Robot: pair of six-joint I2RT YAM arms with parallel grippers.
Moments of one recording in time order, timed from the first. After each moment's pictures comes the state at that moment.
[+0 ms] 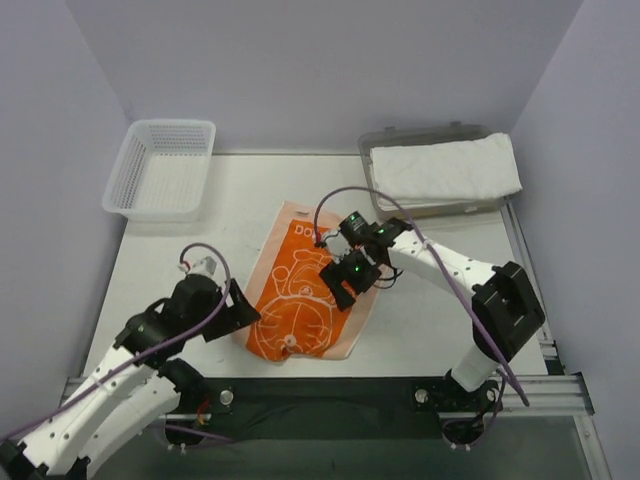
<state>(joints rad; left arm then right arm) -0.63 0.54 0.59 -0.86 -0.01 -0.99 0.74 1.66 1.16 -0.82 -0.31 -0.11</state>
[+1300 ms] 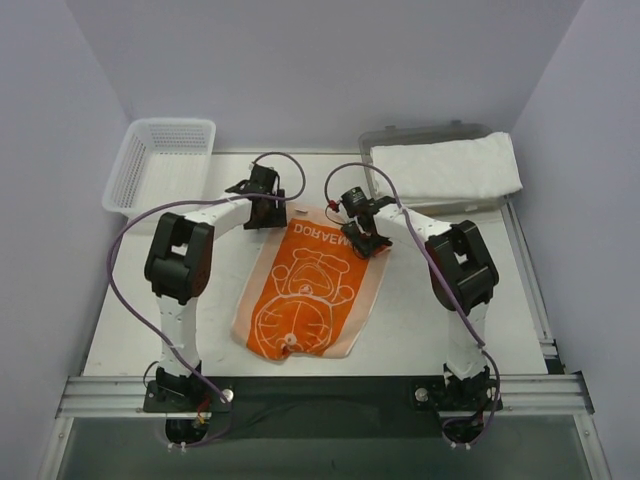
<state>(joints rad) -0.37 2.11 1.52 -0.41 -0.15 -0.39 0.53 2.01 1.39 -0.61 0.26 -0.21</state>
